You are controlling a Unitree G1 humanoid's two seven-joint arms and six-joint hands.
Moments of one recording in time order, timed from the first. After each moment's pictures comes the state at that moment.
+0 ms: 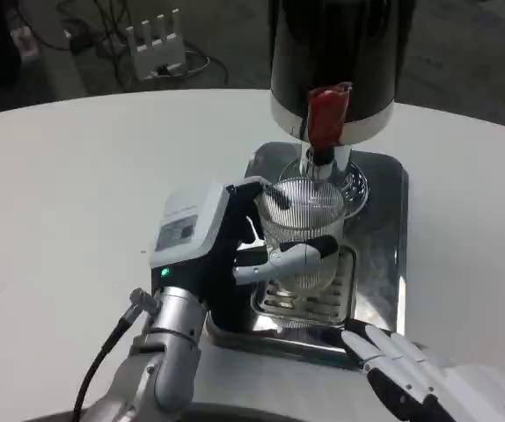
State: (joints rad) left arm -0.70 0.22 -0.29 0.66 0.67 -0.23 0.45; right arm 0.59 -0.11 -0.03 -1.03 -0.71 -0.17 0.59
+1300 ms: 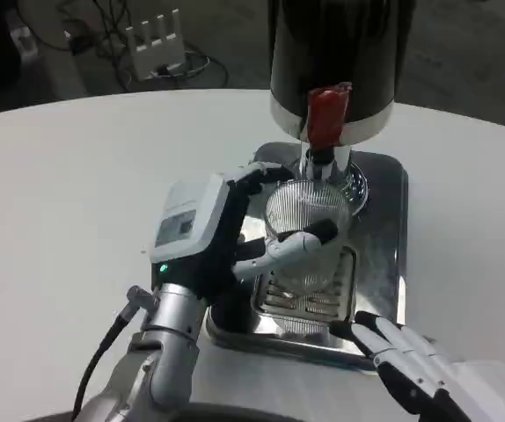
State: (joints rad) left arm -0.70 0.23 -0.29 0.67 0.64 -0.30 0.46; right arm 0.59 -0.09 -0.06 -1.03 -0.69 -0.18 0.58
